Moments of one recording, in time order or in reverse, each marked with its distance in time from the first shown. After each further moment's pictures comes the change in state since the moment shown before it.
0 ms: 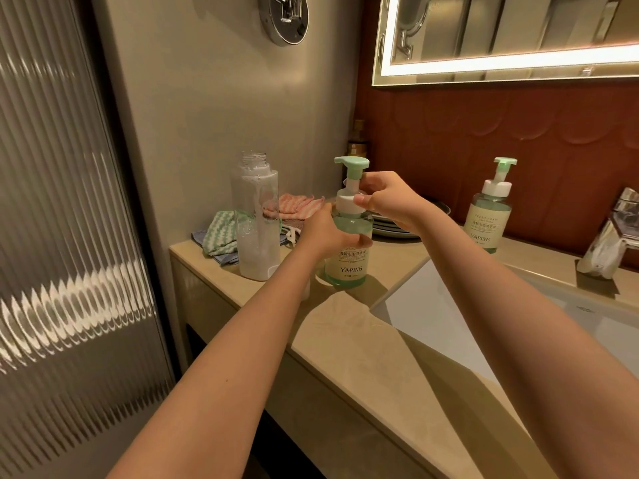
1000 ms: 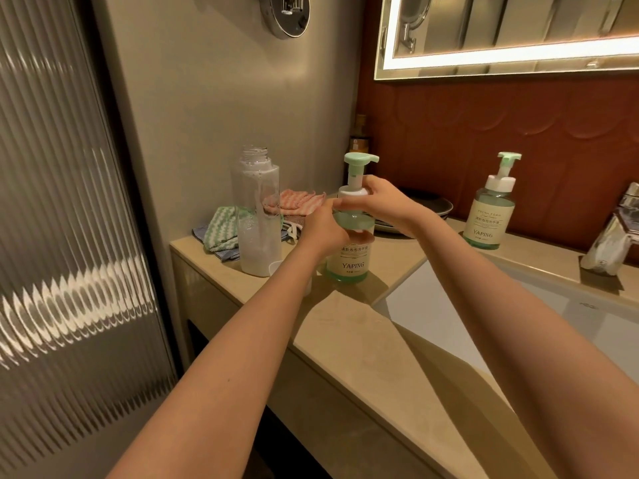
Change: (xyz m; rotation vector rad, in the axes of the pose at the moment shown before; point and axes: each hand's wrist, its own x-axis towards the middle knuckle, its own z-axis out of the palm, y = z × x) left_hand -0.001 -0.003 0.003 -0.025 0.015 0.003; right_hand 0.004 0.010 0.014 -0.026 -0.013 0.046
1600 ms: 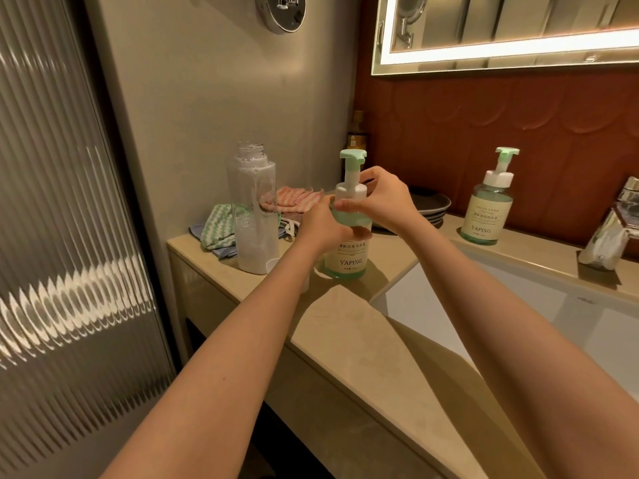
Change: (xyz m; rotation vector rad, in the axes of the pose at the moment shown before) left_hand -0.001 0.003 0.000 0.009 0.003 -0.005; right_hand -0.005 0.009 0.004 -0.105 0.252 -0.109
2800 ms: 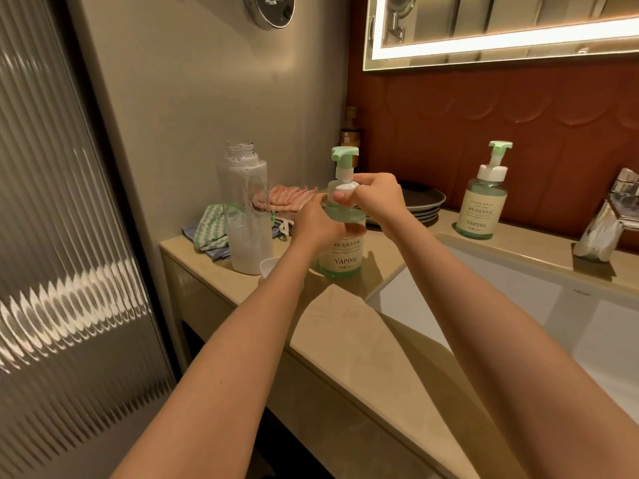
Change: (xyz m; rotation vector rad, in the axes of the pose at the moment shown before) left_hand -0.003 0.005 0.004 -0.017 0.079 -0.063; right_hand -0.001 -0.004 0.006 0.250 0.038 0.202
